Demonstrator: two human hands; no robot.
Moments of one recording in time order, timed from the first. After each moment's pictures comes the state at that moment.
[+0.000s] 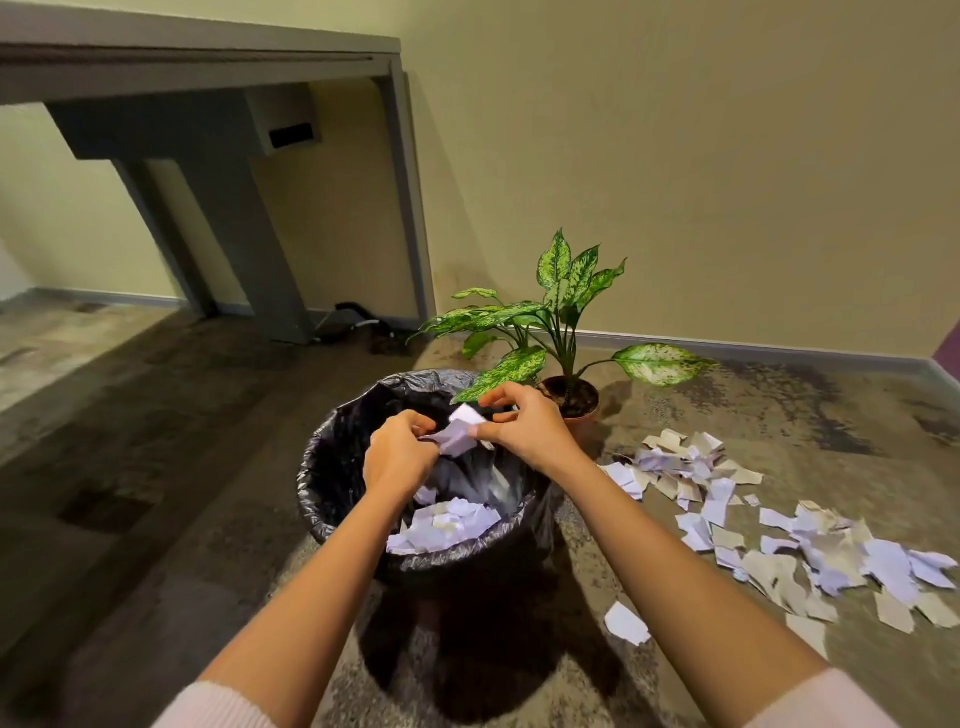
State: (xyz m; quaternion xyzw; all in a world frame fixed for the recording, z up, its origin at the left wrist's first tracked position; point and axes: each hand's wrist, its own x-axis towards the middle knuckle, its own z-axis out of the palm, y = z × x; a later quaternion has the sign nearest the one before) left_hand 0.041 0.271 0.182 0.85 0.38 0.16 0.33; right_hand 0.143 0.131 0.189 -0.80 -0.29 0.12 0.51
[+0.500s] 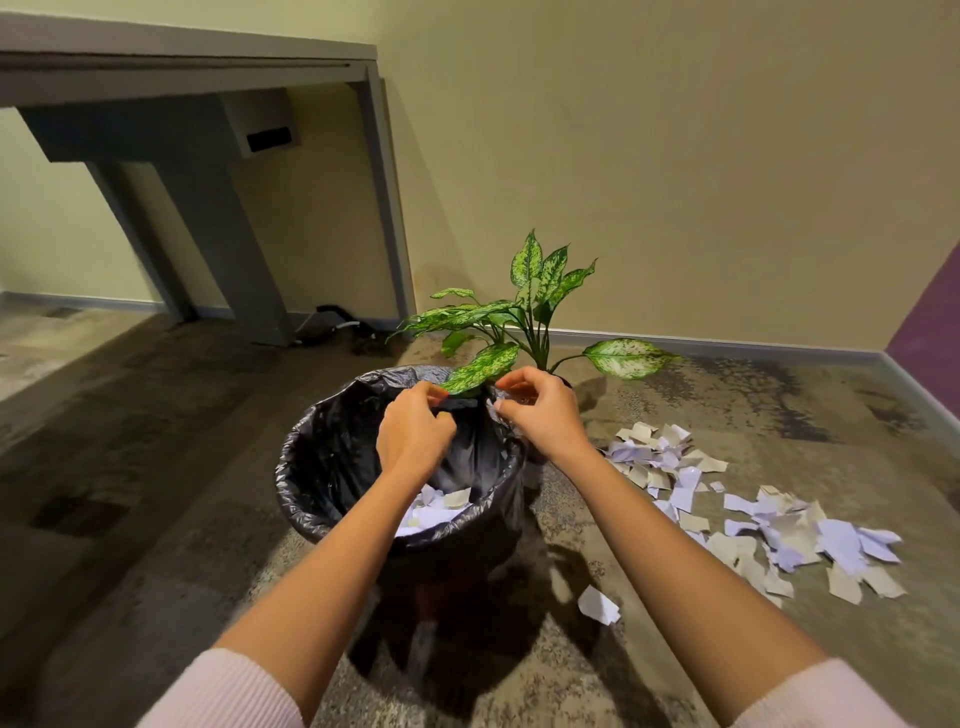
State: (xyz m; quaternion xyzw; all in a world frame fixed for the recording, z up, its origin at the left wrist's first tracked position) left_hand 0.054 0.223 0.206 0.87 0.31 0.21 0.30; right_hand 0.145 0.085 0.199 -0.81 -0.24 0.03 0.54
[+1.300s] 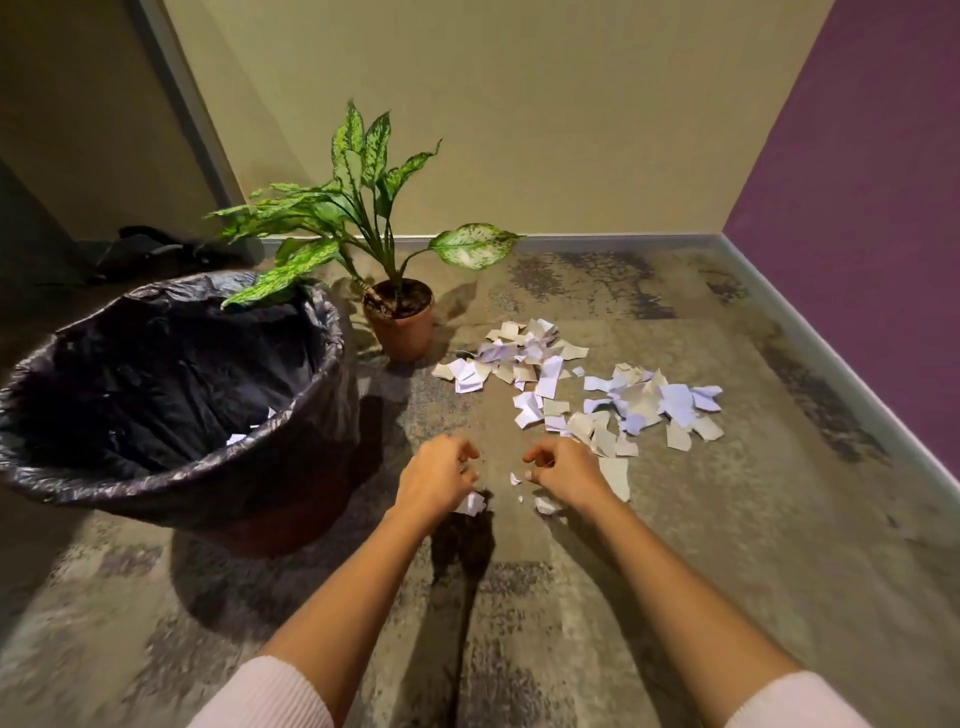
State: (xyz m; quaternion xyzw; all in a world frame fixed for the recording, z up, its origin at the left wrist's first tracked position) left_hand 0.084 0.048 0.026 0.96 0.08 -0.06 0.25; right_hand 0.139 -0.137 0.012 -0.92 -0.05 0.18 0.34
